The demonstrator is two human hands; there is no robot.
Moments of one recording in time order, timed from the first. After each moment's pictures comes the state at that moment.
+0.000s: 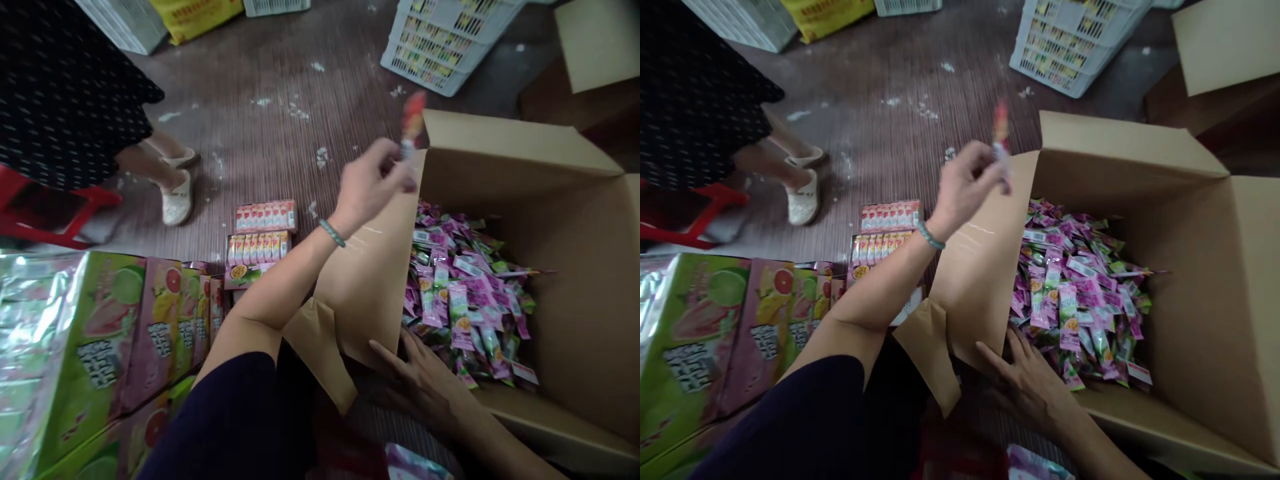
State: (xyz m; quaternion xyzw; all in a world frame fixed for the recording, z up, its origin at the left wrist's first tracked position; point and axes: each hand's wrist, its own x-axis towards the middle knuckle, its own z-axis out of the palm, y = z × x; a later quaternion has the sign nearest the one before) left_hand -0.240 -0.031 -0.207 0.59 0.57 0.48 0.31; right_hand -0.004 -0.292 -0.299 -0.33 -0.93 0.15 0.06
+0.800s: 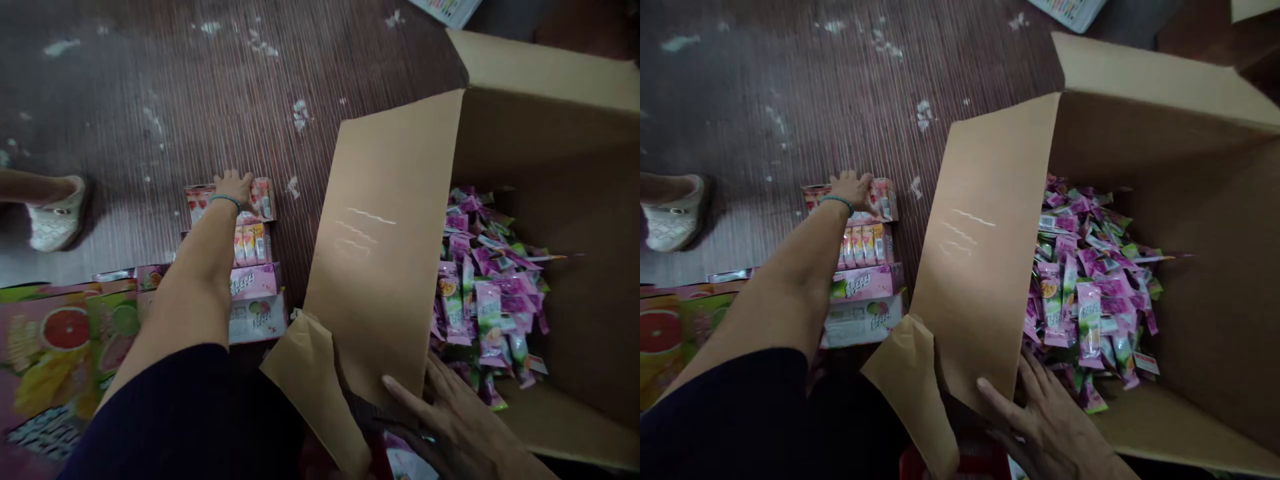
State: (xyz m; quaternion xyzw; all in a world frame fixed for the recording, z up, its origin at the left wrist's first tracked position) left_hand -0.481 0.029 -0.385 0.66 0.72 -0.18 0.13; right_hand -0.007 -0.297 -0.291 -0.35 -0.92 0.16 0.06
